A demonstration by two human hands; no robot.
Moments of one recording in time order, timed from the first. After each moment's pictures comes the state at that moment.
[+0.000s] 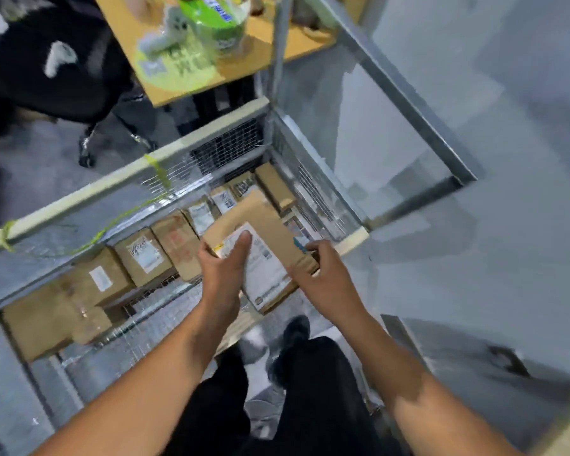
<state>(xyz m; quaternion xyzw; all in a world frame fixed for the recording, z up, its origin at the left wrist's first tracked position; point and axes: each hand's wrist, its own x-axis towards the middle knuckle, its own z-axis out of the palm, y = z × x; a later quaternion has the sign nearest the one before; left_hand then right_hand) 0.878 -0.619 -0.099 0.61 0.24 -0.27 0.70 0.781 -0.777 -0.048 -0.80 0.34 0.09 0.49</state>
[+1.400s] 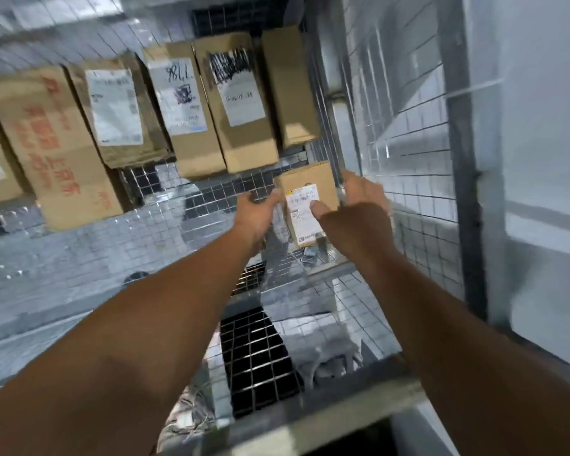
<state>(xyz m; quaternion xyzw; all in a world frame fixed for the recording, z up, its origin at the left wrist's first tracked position) 0.954 -0.817 -0.550 0.63 0.35 -0.45 0.52 0.950 -0.953 -0.389 -0.85 0.32 0.33 0.24</state>
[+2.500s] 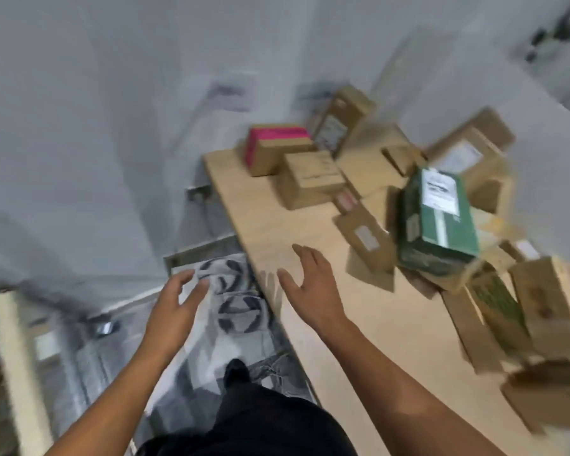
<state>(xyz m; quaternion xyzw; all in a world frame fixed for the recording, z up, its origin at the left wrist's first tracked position) 0.561 -0.733 -0.004 0.57 -0.53 -0.57 0.26 0.324 -0.666 0.059 -0.51 0.81 -0.20 0.20</state>
